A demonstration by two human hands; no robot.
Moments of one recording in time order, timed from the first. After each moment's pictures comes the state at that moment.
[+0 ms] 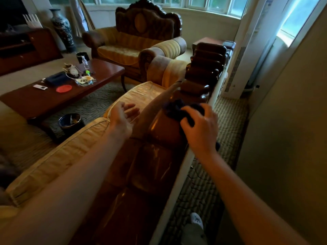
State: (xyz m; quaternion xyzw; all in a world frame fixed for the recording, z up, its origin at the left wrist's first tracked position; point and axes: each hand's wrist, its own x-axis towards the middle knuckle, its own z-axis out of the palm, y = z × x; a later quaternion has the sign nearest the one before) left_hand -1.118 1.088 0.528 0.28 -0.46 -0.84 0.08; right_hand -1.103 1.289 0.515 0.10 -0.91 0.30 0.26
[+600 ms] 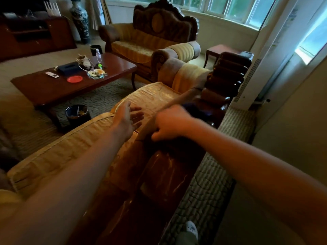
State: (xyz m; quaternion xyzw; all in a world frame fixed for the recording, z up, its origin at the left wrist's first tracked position) left_hand -1.124 1.046 0.517 0.30 -0.53 -0.79 0.06; right_hand -1.143 1.187 0.572 0.44 -0.89 -0.13 -0.04
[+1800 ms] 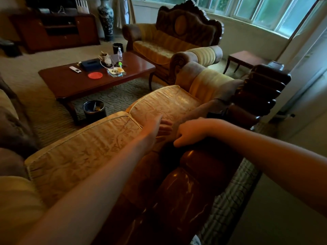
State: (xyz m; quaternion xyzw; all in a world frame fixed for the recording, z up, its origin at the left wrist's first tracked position) left_hand -1.140 1.052 0.507 0.26 -0.60 -0.75 -0.01; right_hand -1.195 1.164 0.575 0.42 -0.84 -0.16 -0.30
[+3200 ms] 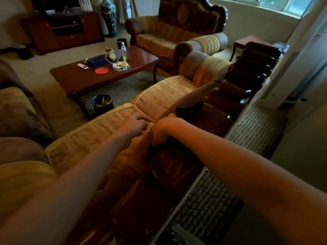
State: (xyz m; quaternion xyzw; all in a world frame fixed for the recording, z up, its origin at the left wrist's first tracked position) left_hand -1.057 1.046 0.499 0.30 -0.75 -0.59 0.02; right_hand -1.107 1.144 0.551 0.46 -0.82 -0.23 -0.25
